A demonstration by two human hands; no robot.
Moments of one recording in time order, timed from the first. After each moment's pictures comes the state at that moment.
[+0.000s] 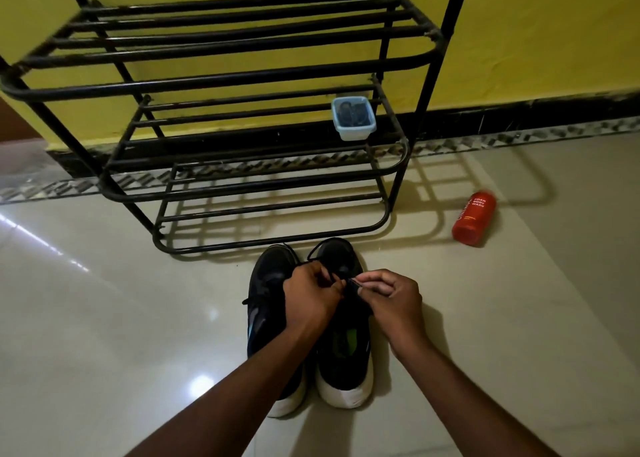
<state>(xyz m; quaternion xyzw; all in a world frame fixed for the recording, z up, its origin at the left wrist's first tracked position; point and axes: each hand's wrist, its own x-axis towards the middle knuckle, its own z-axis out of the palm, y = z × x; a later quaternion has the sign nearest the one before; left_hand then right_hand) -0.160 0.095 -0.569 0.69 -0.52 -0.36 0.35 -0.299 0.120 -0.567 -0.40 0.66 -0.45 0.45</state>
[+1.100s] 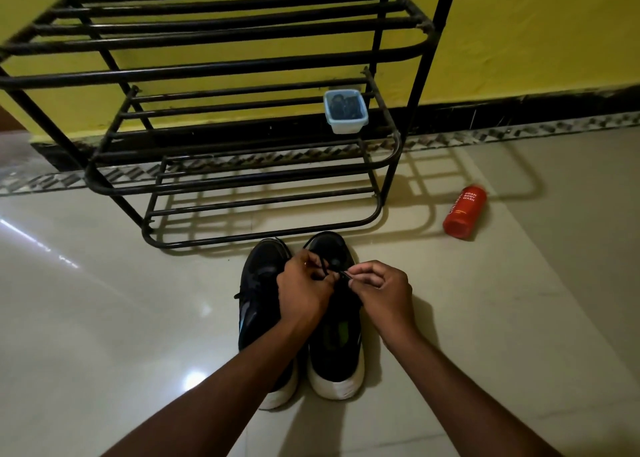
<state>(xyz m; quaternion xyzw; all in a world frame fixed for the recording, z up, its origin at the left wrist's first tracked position) -0.166 0.096 -0.568 0.69 -0.50 -0.38 0.36 -0.300 0.118 -0.569 -0.42 0.66 -0.45 0.43</state>
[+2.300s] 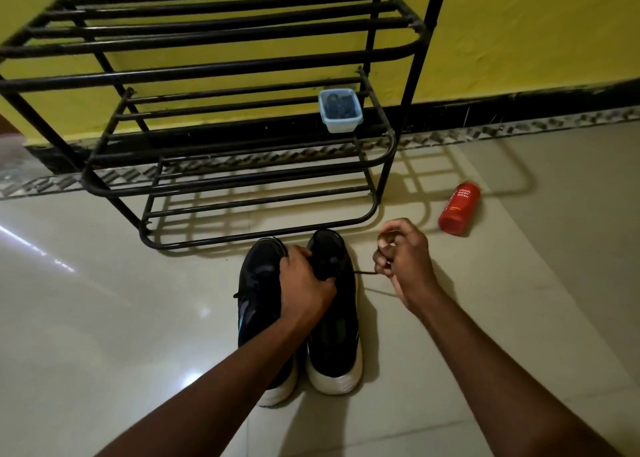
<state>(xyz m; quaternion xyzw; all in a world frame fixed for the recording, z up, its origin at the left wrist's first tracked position) -0.163 0.094 -0.563 0.71 -0.55 -0.34 0.27 -0.338 0.077 -0.543 -0.33 0.54 -0.56 0.53</state>
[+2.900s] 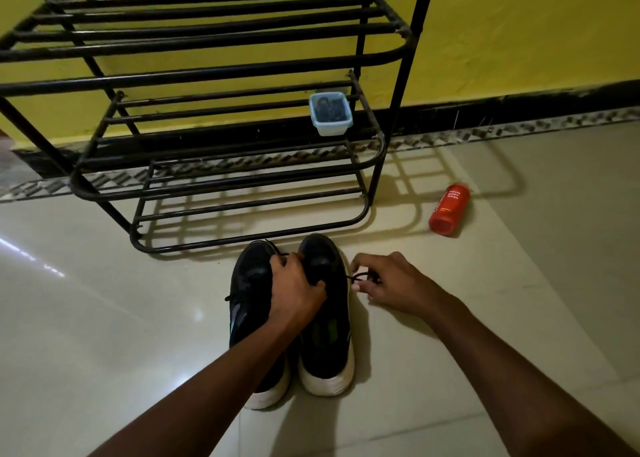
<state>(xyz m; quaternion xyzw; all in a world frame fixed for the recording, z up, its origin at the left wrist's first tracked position) -0.161 0.096 -0.557 0.71 -0.60 -0.31 0.21 -0.366 0.092 -0.546 -0.76 0.59 -0.07 0.27</state>
